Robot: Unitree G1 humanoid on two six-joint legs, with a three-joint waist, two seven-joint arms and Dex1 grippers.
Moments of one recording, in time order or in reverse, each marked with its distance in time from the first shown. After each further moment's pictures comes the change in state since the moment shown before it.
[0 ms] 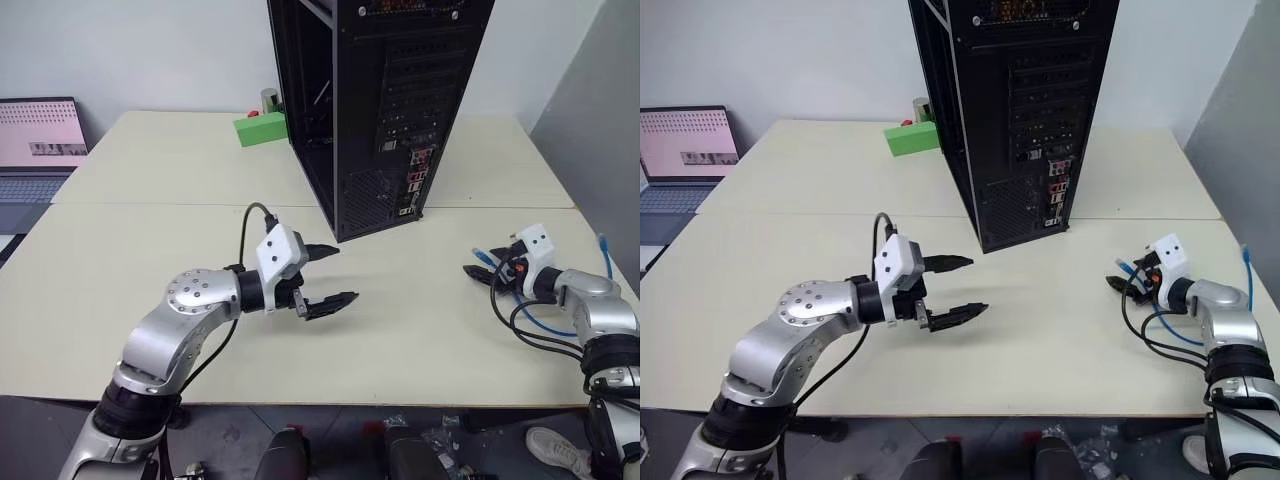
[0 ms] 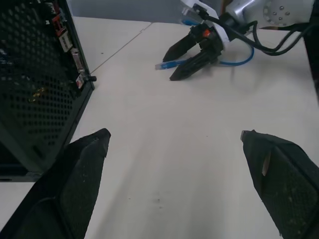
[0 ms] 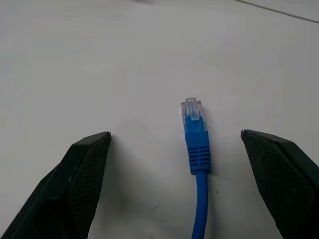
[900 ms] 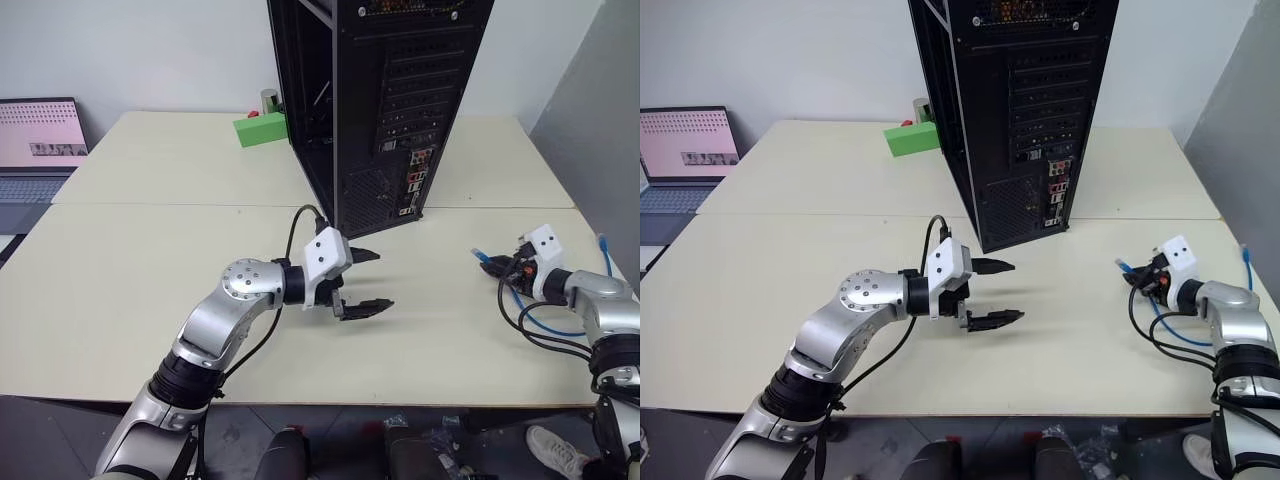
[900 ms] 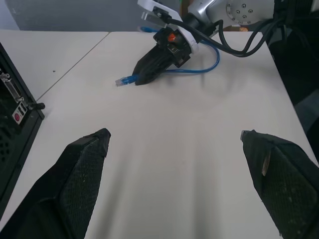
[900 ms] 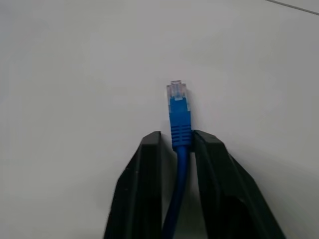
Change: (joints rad) left arm -0.114 -0.109 -0.133 0.185 0.110 -0.108 -0.055; right arm 0.013 -0.023 -0.003 -0.012 -0.023 -0.005 0.050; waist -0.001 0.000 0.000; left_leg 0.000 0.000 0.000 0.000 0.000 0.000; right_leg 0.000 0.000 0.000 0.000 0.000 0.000
